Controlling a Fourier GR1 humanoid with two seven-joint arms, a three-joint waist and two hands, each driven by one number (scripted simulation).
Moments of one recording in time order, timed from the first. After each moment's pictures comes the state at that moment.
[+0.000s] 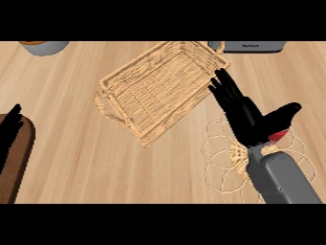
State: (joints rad) left arm -0.01 0.56 -0.03 -1.40 0.14 0.16 0.14; right arm -0.34 -0.19 0.27 -1.41 -0.47 -0.08 0.00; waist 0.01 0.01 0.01
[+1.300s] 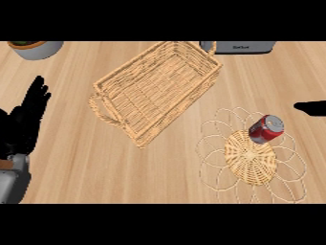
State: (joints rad) left arm -0.18 0.40 -0.05 -1.46 0.16 0.24 0.14; right arm -0.40 -0.76 0.23 -1.26 0.29 -0.46 0.61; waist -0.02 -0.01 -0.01
